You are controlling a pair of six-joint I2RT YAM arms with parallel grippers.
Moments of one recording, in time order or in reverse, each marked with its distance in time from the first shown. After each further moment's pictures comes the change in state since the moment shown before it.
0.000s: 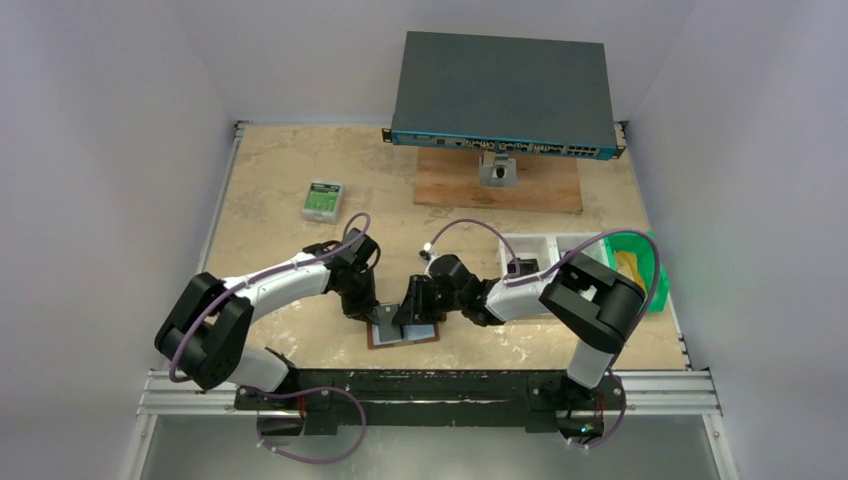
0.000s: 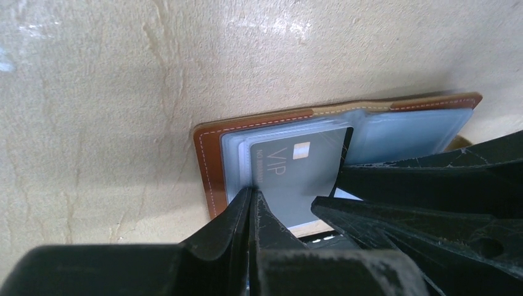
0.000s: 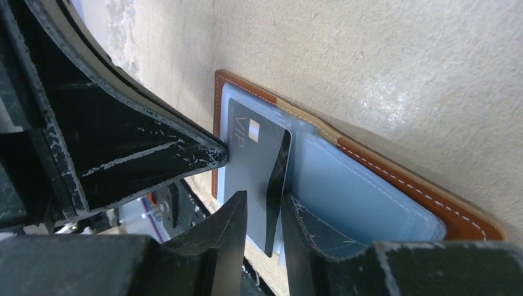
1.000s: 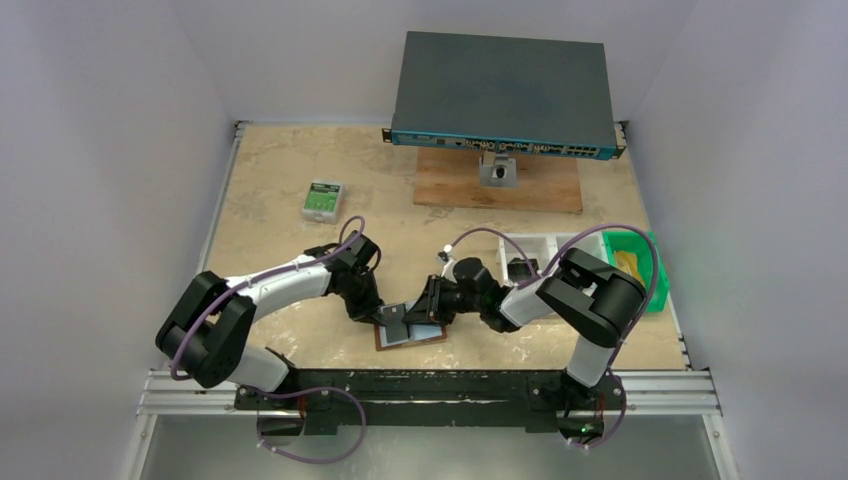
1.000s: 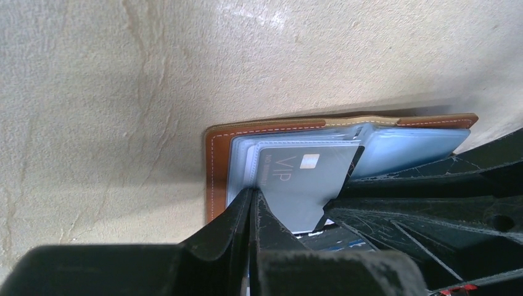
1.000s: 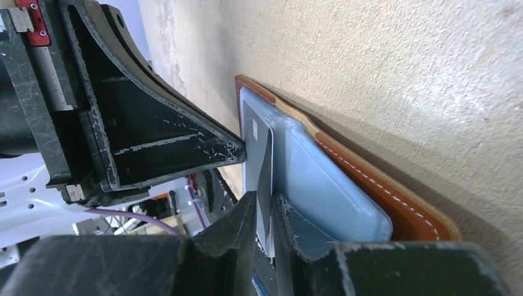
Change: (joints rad) left arm -0.006 0.028 -0.022 0.048 0.048 -0.154; right arm -0.098 0.014 -0.184 0.338 -0.159 0.157
